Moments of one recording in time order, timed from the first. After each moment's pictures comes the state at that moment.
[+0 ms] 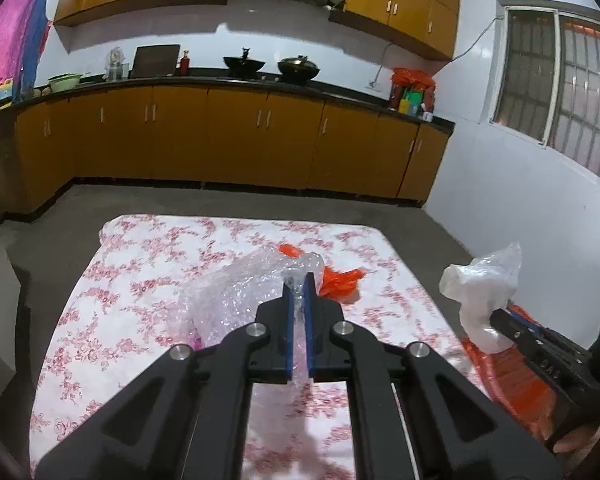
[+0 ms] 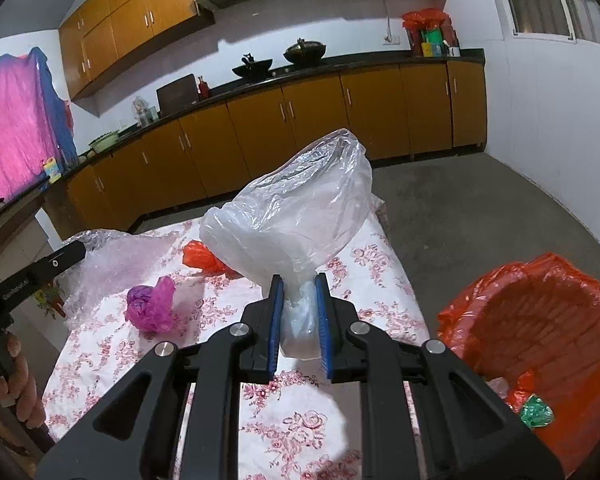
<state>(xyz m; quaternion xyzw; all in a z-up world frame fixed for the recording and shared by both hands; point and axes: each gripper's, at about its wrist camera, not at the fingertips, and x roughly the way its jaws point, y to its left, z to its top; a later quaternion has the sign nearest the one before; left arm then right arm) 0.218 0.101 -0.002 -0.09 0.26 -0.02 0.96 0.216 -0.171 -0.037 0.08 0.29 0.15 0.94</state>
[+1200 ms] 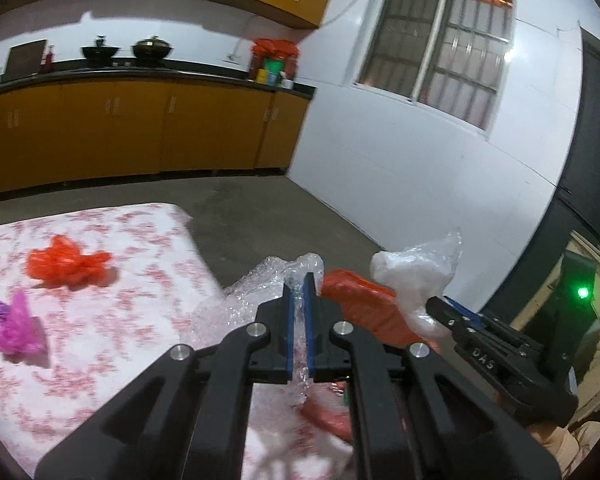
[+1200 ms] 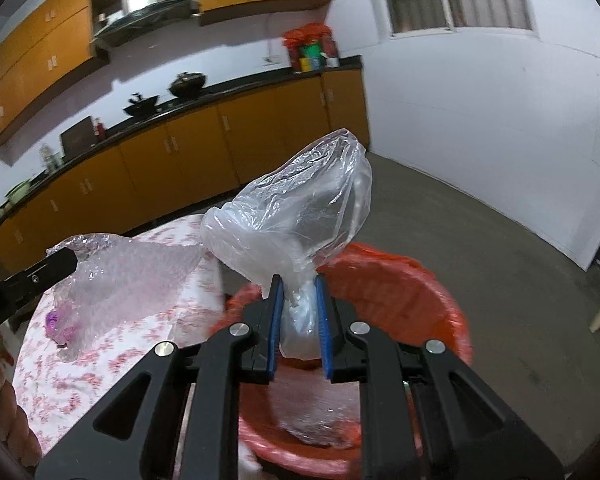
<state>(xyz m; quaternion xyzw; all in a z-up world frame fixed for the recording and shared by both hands) 0.208 -0.122 0.004 -0.07 0.28 -0.27 0.92 0.146 -0.342 -0.023 0.12 0.28 -0.05 0.95</state>
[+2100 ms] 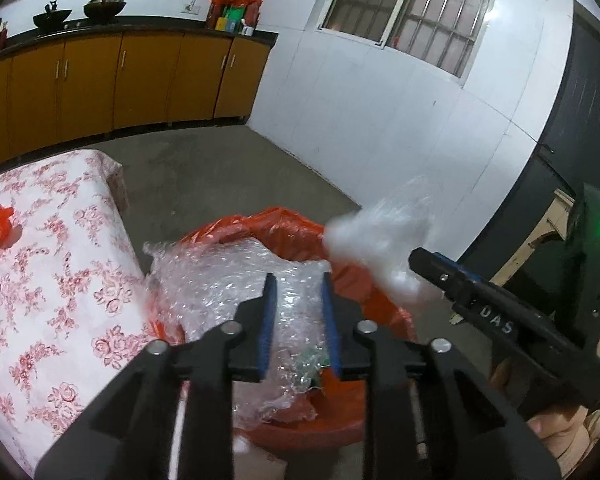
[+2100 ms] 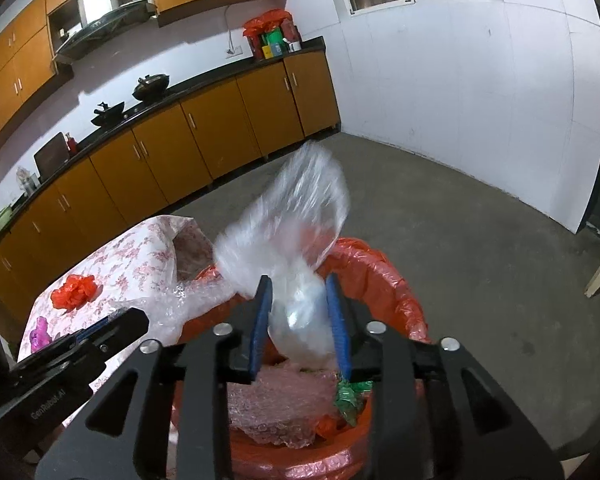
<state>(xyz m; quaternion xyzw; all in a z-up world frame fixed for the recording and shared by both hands) 0.229 -0.210 -0.064 -0.05 0.35 -0.32 0.88 0.153 -0.386 -0.042 0.16 0.30 -0.08 0.94</state>
